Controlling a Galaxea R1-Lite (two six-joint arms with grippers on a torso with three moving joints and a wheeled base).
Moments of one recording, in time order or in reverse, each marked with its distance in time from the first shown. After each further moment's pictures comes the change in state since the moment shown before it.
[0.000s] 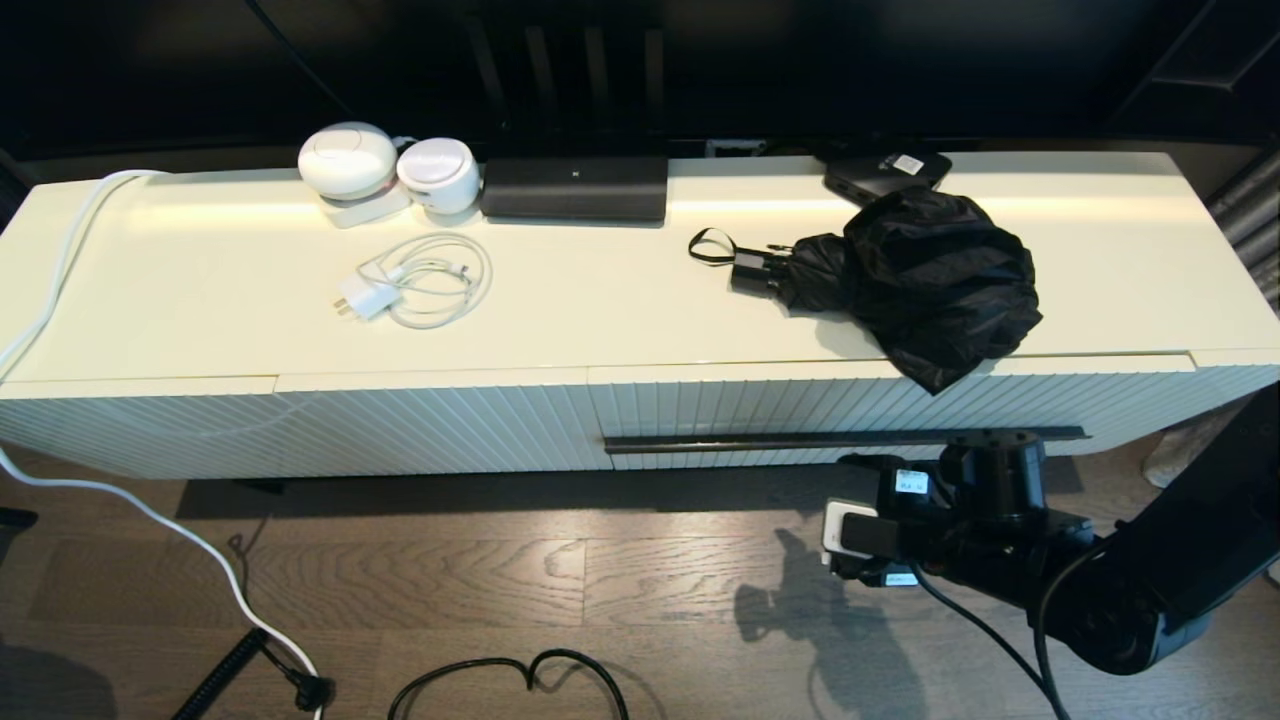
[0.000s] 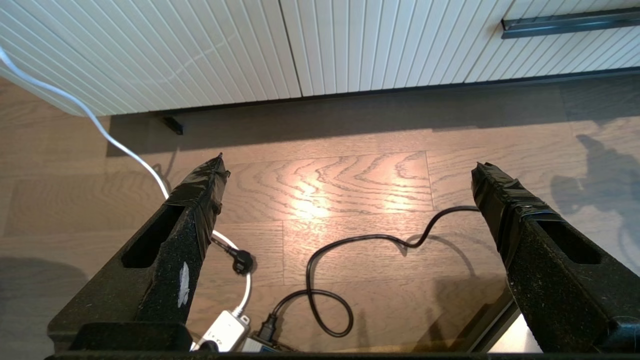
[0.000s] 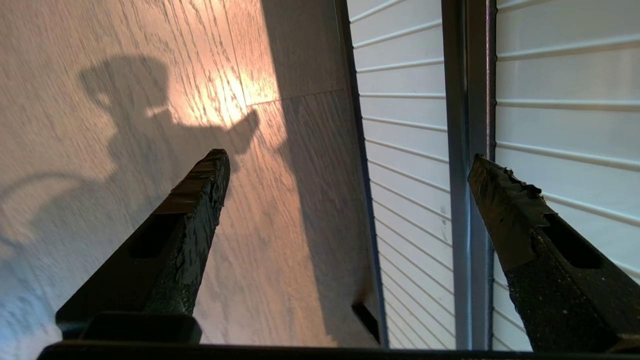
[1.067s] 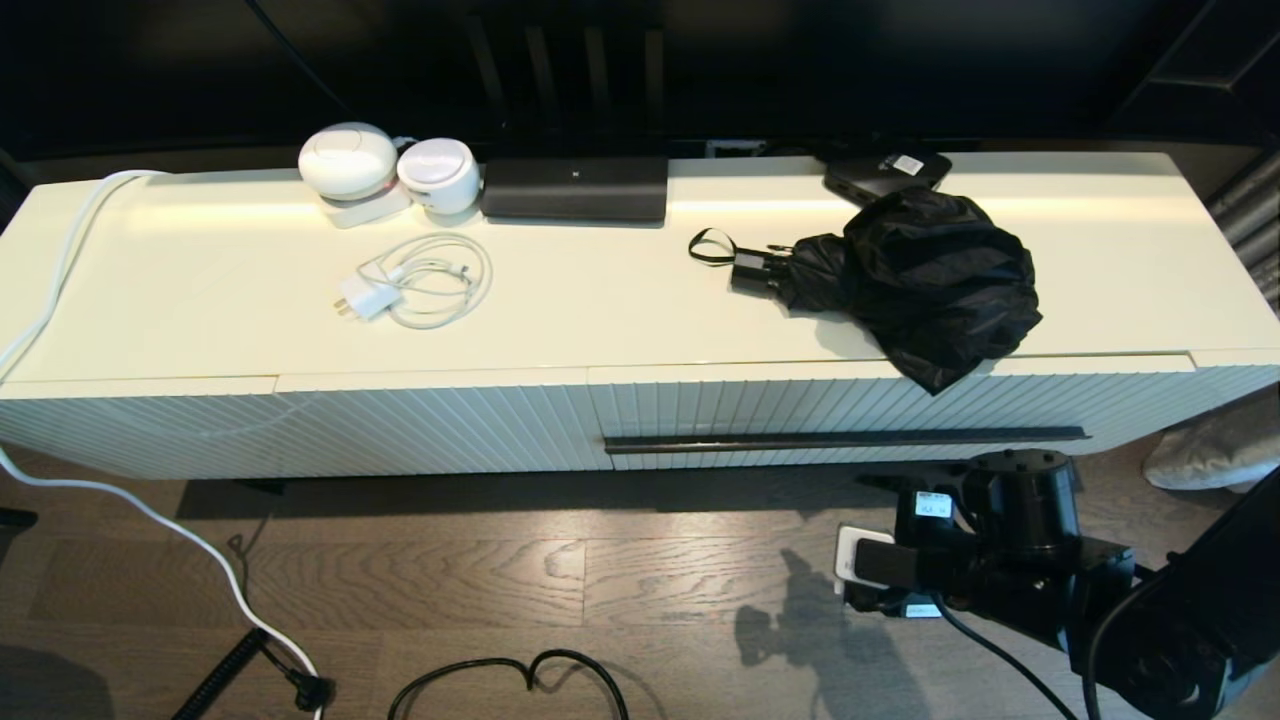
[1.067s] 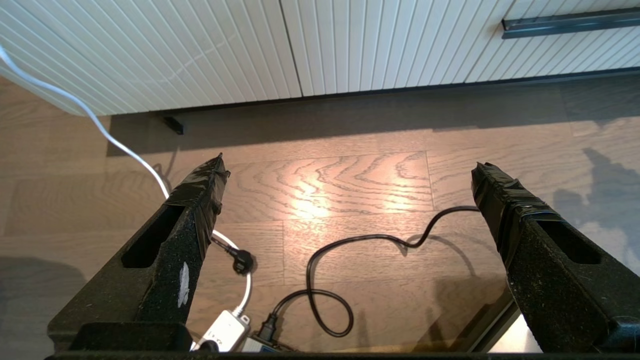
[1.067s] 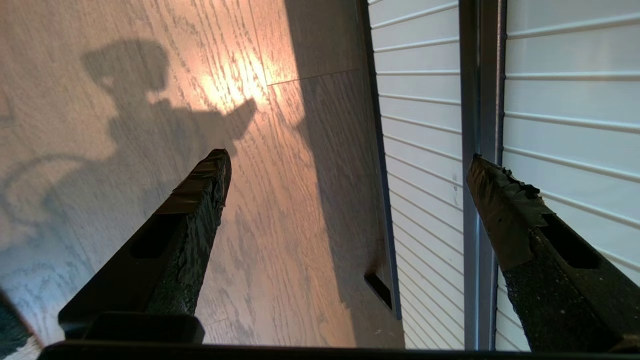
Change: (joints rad) left arm 0.000 0.000 0.000 0.000 0.000 0.000; right arm 0.045 -0.094 0.120 0.003 -0.082 0.035
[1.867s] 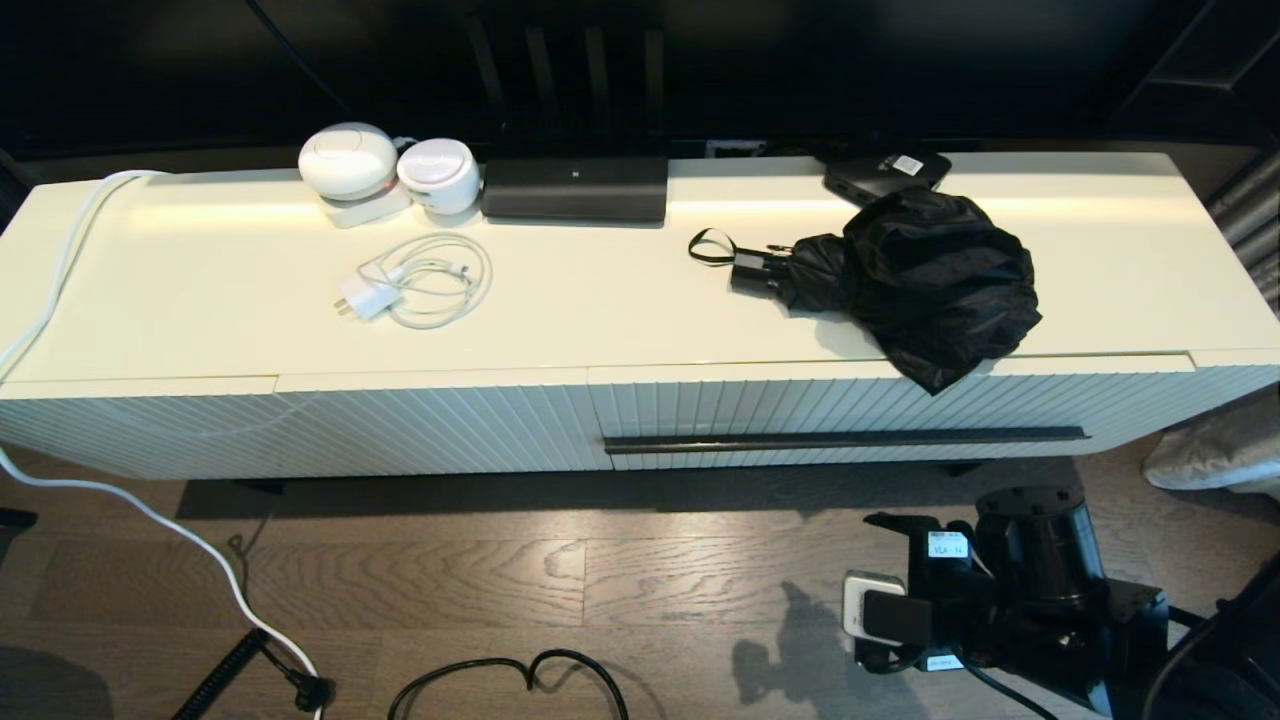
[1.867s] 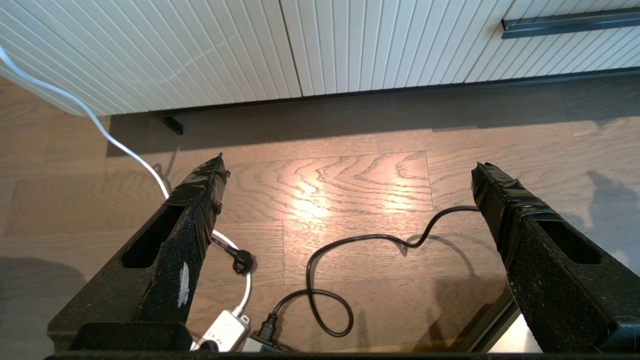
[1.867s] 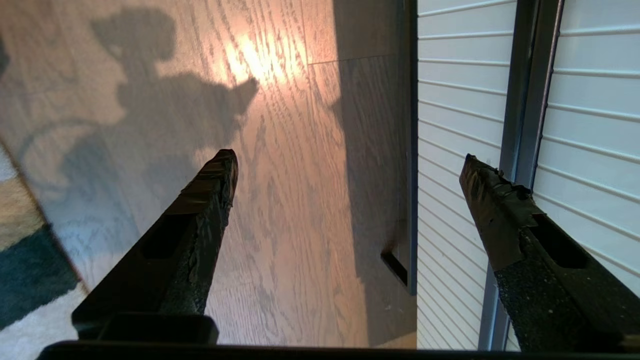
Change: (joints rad) left arm 0.000 0.000 0.000 0.000 0.000 0.000; right arm 0.077 -0.078 0.113 0.040 -0.089 0.002
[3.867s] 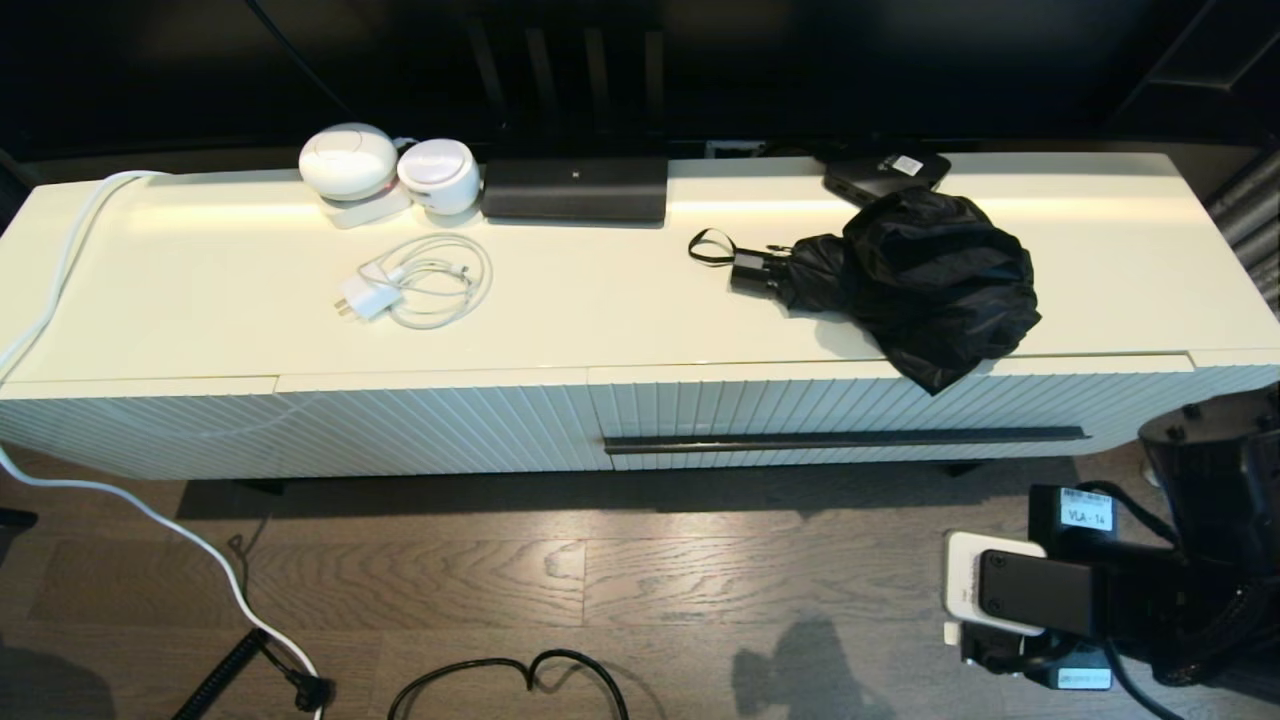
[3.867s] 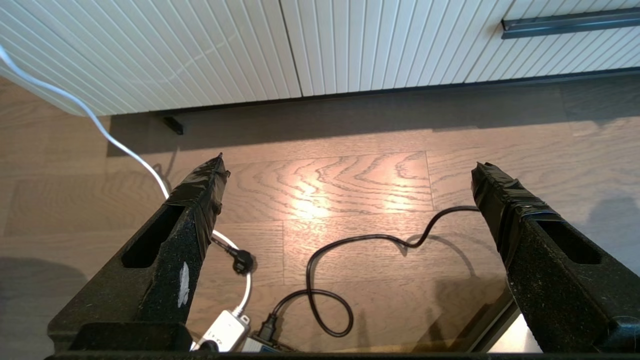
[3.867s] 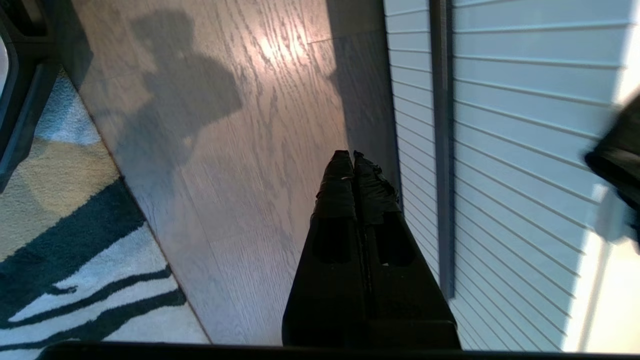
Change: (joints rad) left arm 0.000 0.000 0.000 0.000 0.000 0.000; right arm 0.144 -0.512 -0.241 0.826 -0.139 0.190
